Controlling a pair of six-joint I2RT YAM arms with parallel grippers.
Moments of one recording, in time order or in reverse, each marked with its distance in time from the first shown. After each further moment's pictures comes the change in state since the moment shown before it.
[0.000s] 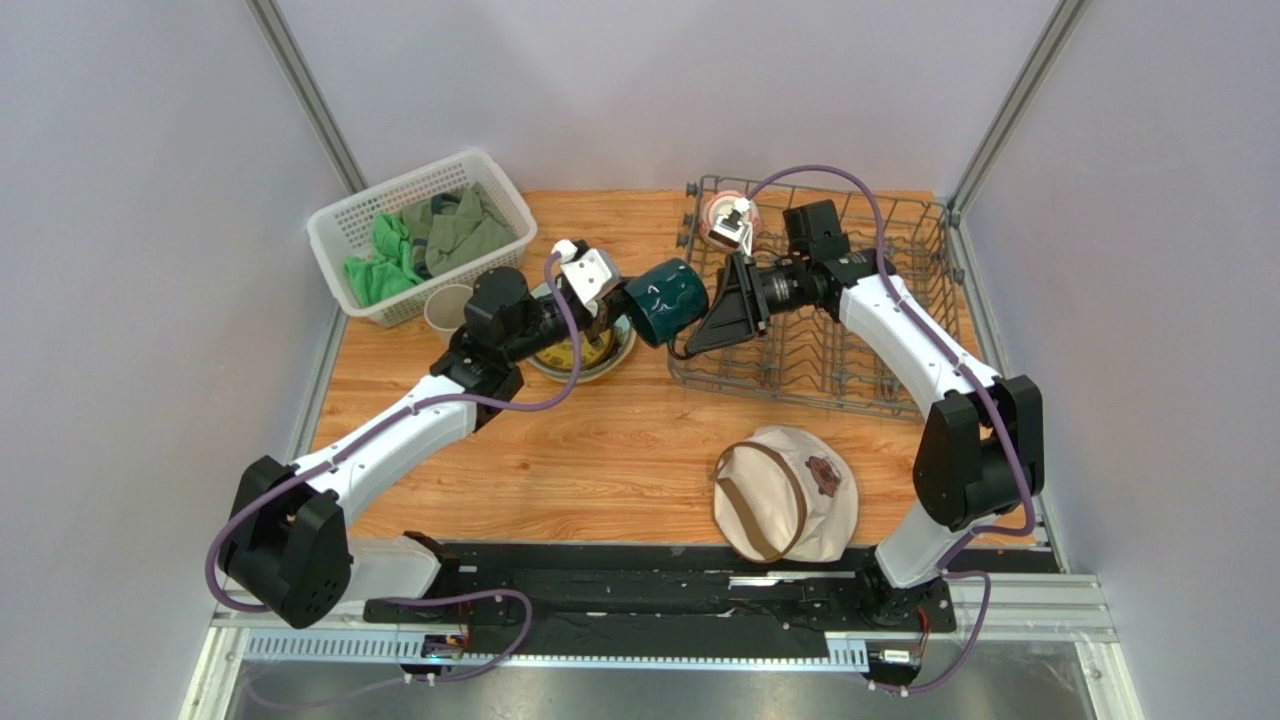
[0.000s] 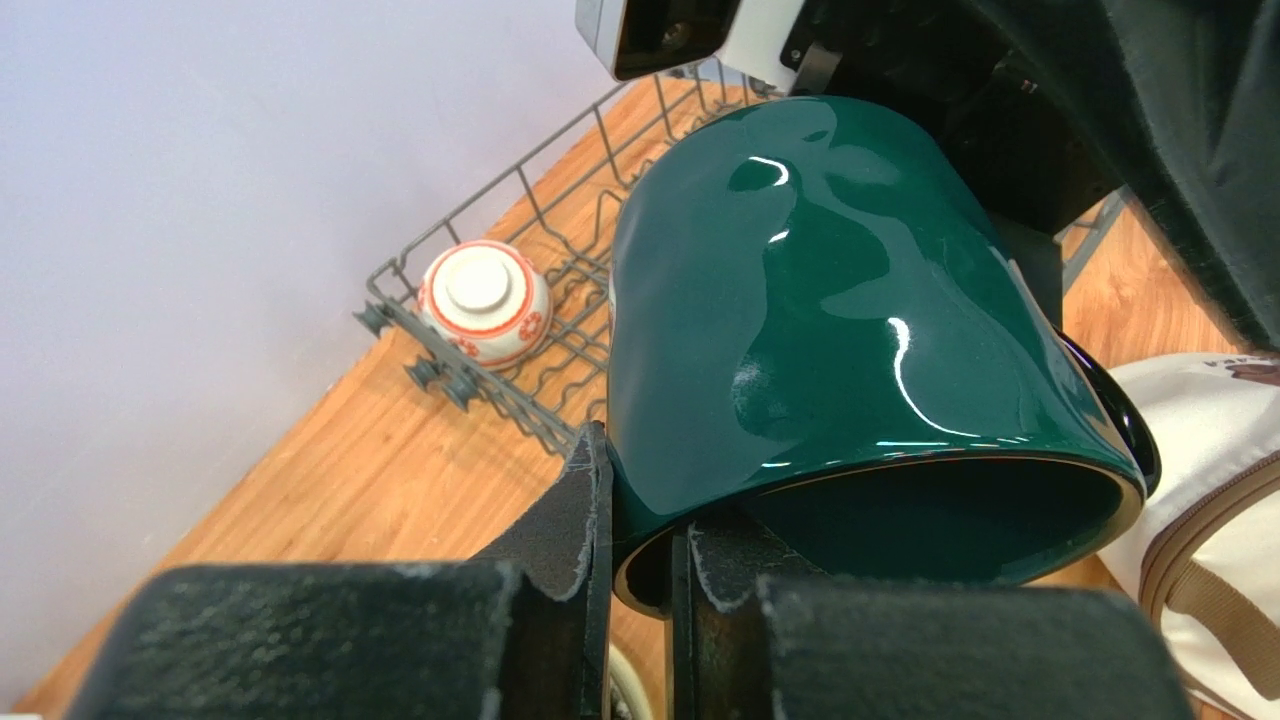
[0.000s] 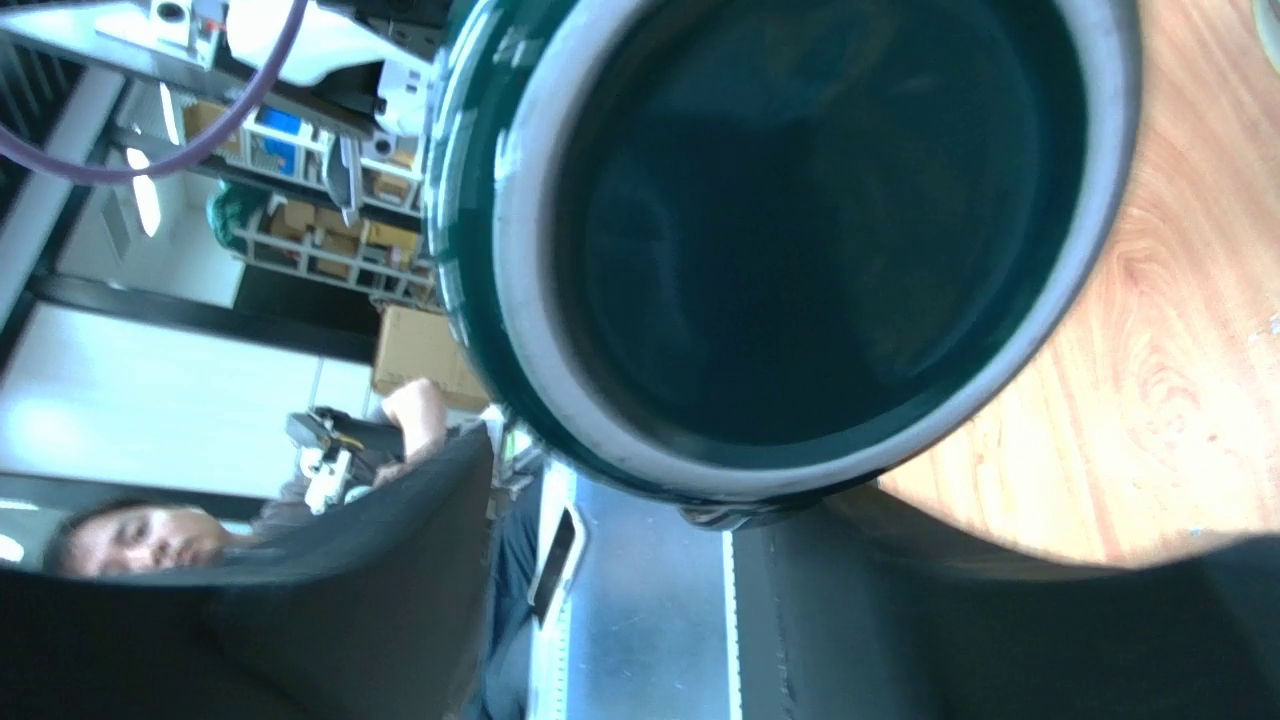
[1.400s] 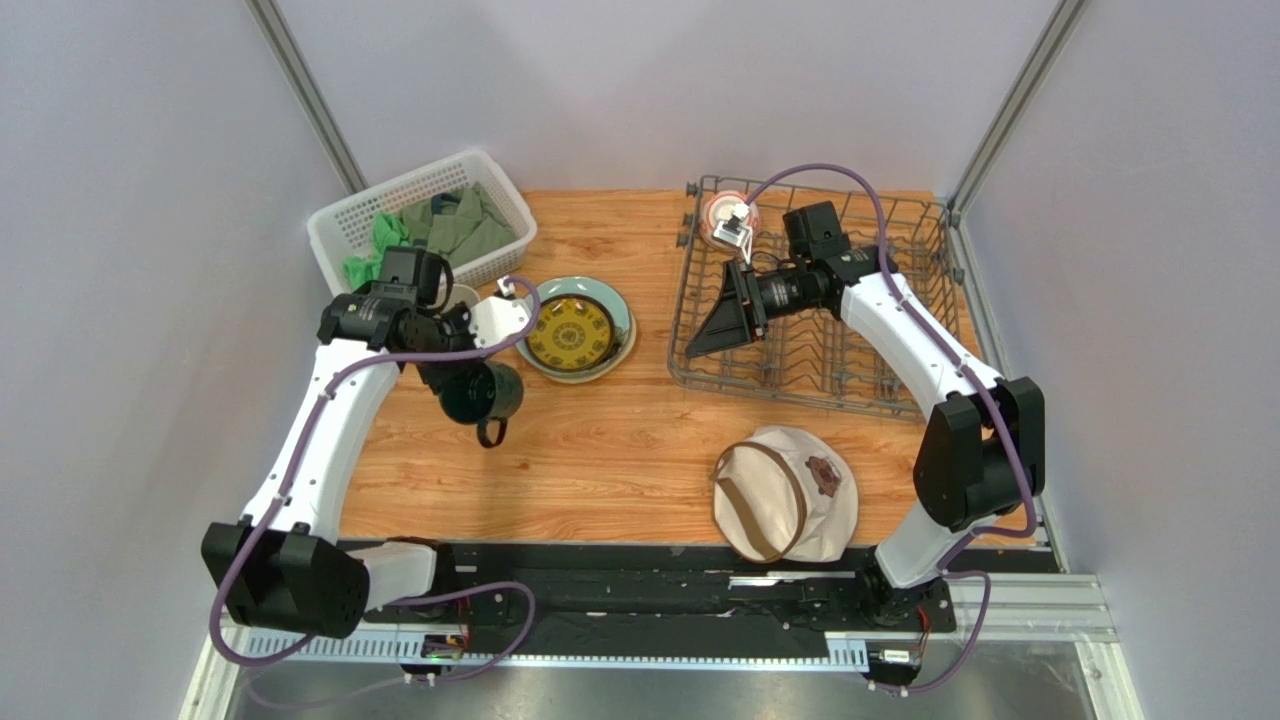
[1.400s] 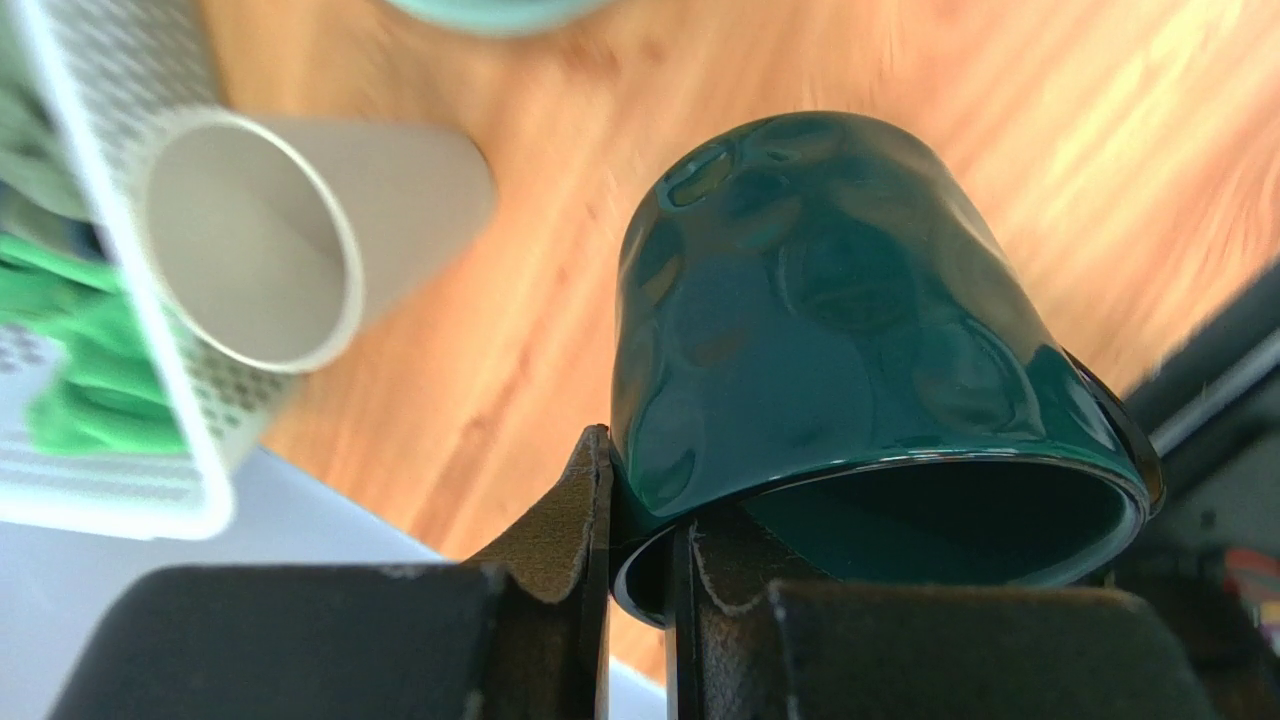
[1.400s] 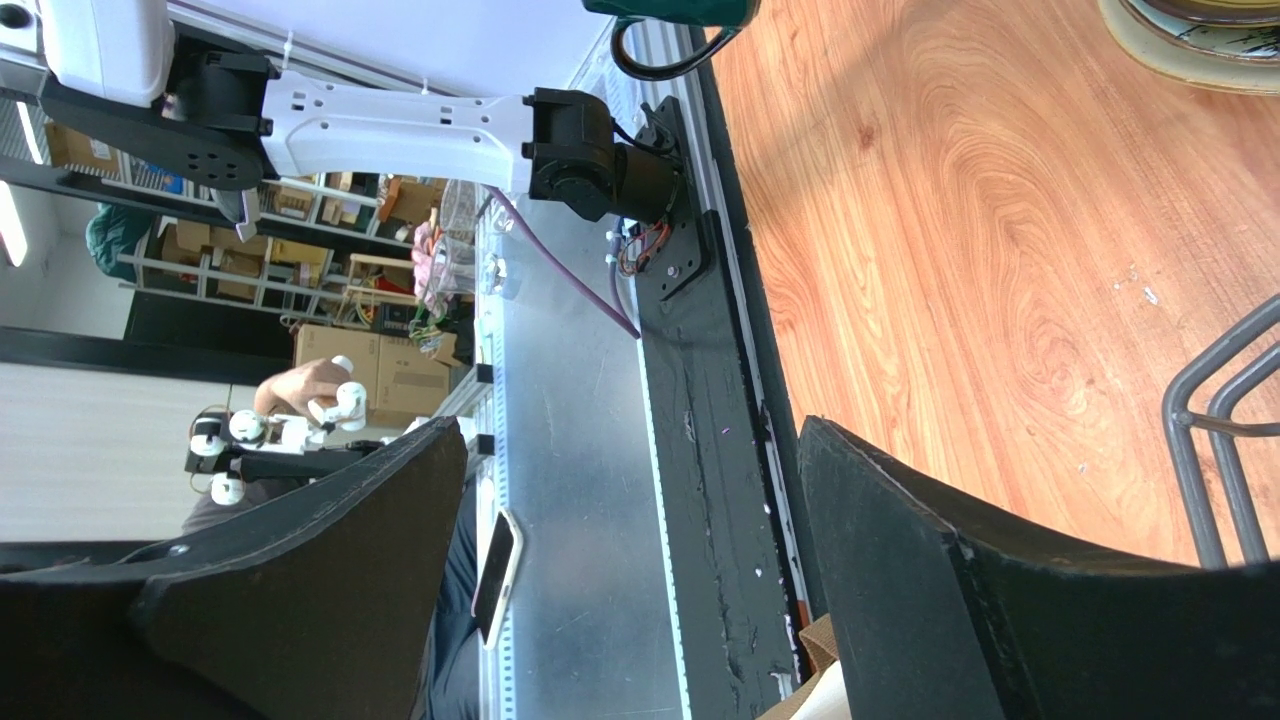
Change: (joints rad) left arm 0.417 -0.072 0.366 -1.519 -0.229 0.705; right arm 0.000 -0.003 0.019 -0.118 0.132 -0.129
